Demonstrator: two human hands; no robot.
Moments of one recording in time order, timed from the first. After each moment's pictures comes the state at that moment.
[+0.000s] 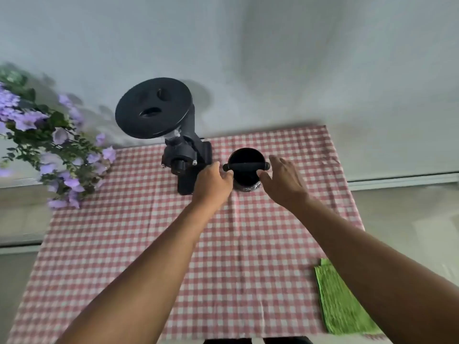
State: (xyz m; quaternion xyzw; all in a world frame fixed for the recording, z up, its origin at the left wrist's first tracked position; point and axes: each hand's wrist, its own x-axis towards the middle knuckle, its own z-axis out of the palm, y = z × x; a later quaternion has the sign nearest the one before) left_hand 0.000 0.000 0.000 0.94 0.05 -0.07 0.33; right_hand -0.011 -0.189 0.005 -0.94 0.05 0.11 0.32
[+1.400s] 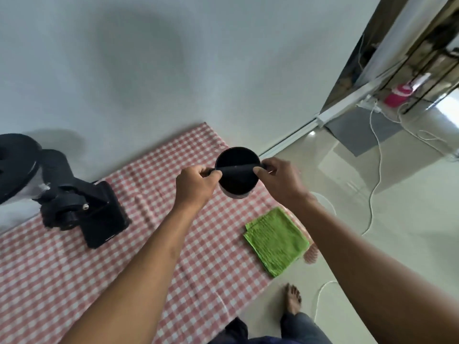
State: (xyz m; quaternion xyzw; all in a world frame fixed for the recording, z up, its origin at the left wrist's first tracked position) left_hand -0.058 -0.151 0.036 0.88 -0.12 -0.17 0.43; right_hand -0.174 -0.328 0.036 -0.84 0.34 -0.09 0.40
